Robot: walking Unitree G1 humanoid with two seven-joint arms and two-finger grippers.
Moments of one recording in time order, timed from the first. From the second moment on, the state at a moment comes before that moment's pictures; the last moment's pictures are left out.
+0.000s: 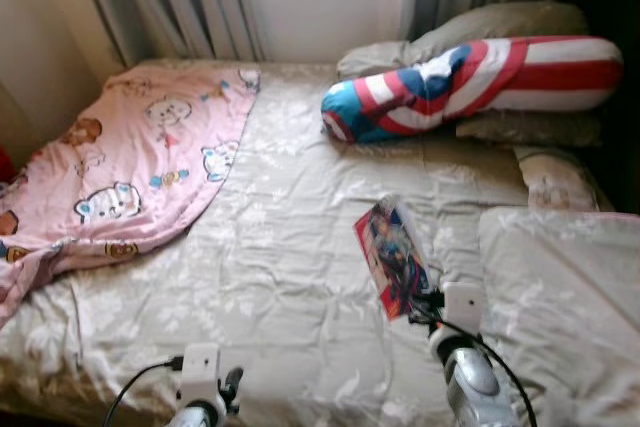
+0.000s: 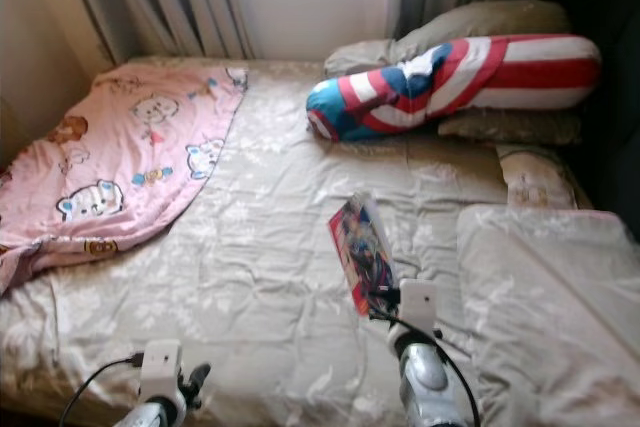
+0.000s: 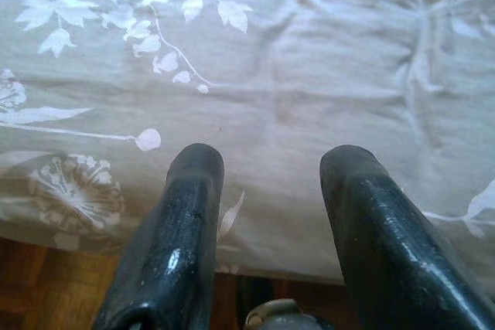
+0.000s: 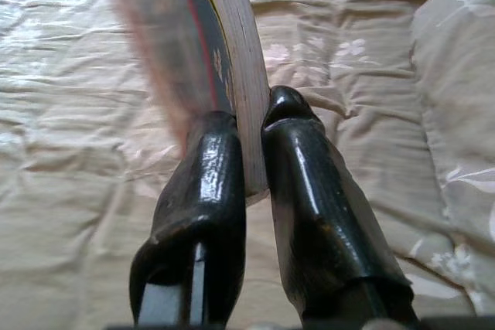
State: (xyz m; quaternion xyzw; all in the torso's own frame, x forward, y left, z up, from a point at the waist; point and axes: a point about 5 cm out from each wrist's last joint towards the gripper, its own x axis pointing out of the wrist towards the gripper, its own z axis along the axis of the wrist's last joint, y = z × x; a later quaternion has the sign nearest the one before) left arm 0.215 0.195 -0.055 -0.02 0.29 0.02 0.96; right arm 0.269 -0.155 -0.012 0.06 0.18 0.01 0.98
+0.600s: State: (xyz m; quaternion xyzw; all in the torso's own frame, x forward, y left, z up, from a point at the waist) left arm 0.250 0.198 0.016 0.00 0.06 0.02 1.00; right arm 0.267 -0.147 -0.013 0.08 0.18 0.02 0.98
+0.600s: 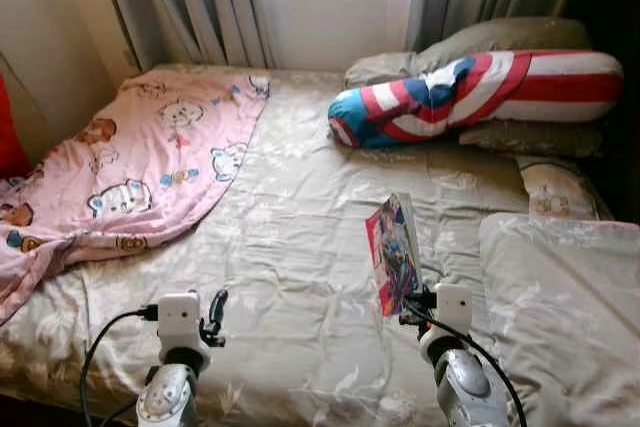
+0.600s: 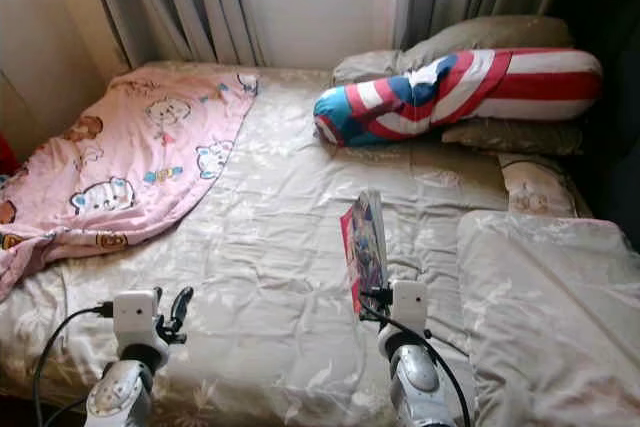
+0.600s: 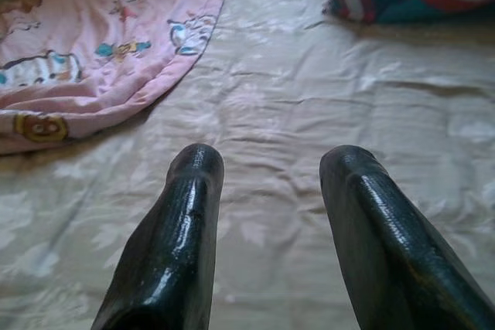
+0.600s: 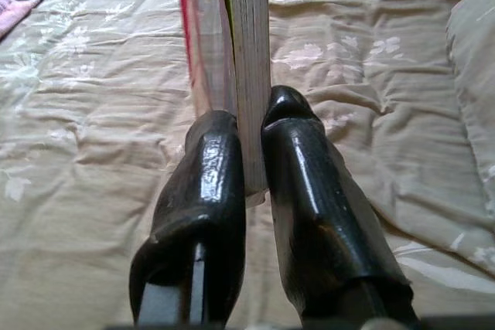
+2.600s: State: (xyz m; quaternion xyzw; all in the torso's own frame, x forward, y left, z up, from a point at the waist) left arm 0.269 0.174 0.040 -0.03 0.05 -0.02 1.00; right arm 0.267 -0.139 -0.012 0.09 0.17 0.03 0.98
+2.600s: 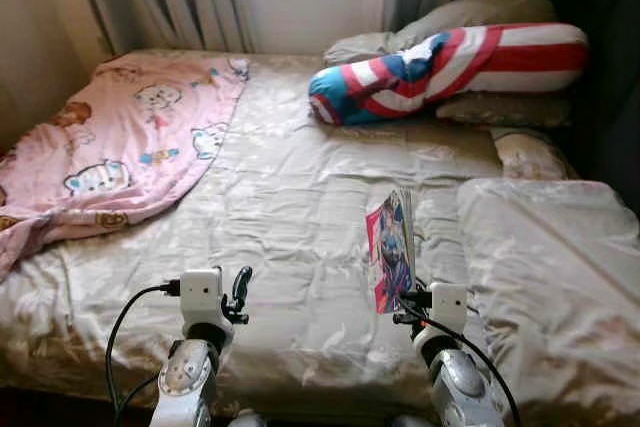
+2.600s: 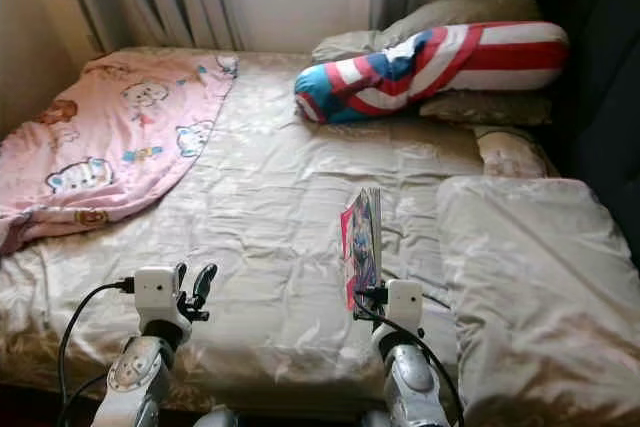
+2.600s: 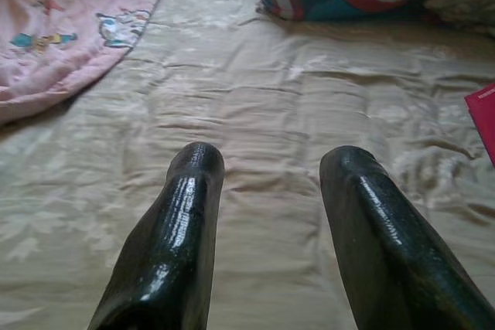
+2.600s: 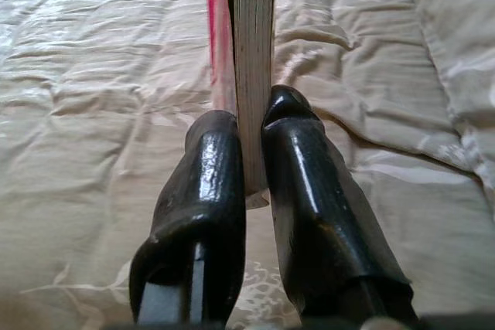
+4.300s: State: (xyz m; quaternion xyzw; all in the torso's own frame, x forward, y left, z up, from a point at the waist) left arm 0.266 0.174 0.049 -0.01 0.05 -0.04 1.00; right arm 0.300 -0.123 0.007 0.18 0.19 0.08 0.96
